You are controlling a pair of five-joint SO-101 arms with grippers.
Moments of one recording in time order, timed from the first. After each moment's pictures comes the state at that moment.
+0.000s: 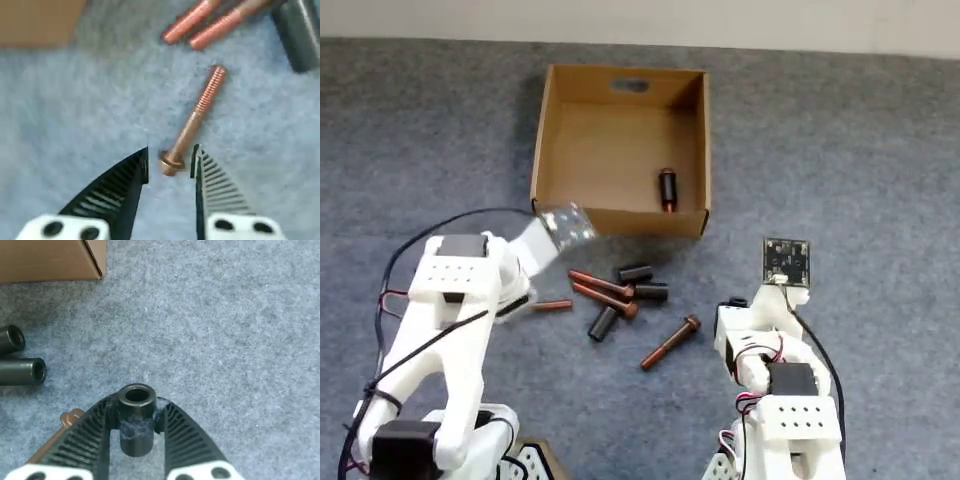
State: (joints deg) left arm -5.3 -24.0 48.3 63.6 -48.0; right arm -7.2 -70.9 86.8 42.2 -2.5
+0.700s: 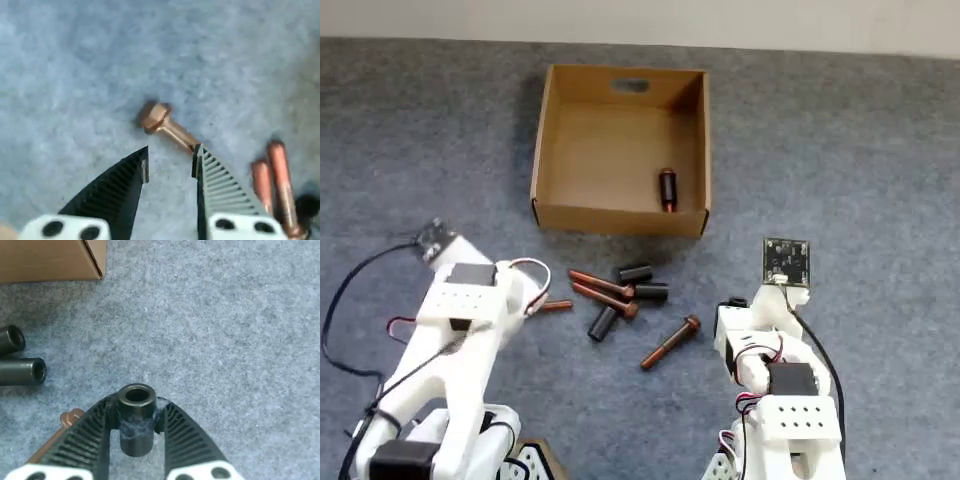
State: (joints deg) left arm -3.1 -29.5 61.3 56.4 59.2; right arm -7.2 -70.9 86.8 42.2 -2.5
